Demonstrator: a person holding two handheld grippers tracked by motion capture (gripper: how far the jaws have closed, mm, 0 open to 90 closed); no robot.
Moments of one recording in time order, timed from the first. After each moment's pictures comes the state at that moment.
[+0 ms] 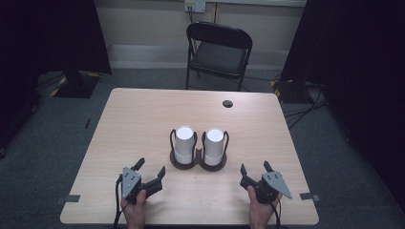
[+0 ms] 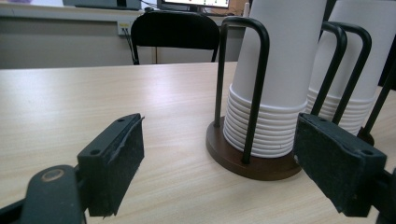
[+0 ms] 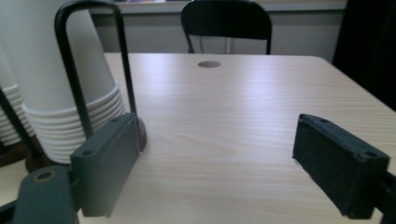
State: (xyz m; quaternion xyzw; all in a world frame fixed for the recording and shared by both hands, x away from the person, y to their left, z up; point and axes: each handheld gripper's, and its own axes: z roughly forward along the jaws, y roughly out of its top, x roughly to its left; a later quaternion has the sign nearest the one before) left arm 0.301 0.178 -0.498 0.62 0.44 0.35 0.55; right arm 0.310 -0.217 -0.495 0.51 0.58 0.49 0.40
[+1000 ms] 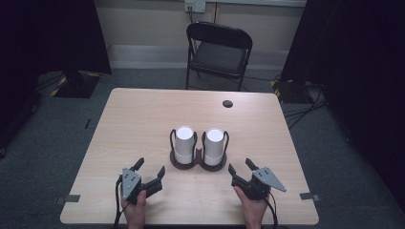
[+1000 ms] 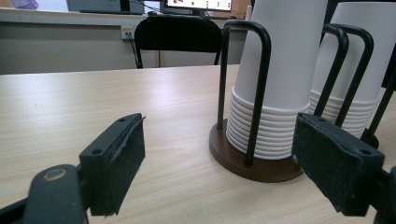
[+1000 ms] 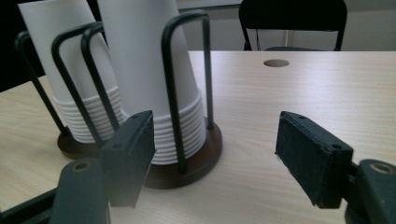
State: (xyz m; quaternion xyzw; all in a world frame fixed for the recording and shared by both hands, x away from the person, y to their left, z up) left arm 0.301 0.181 -0.499 0.62 0.44 0.35 0.55; right arm 0.315 -0.191 -0.481 0.46 0.63 0.54 0.31
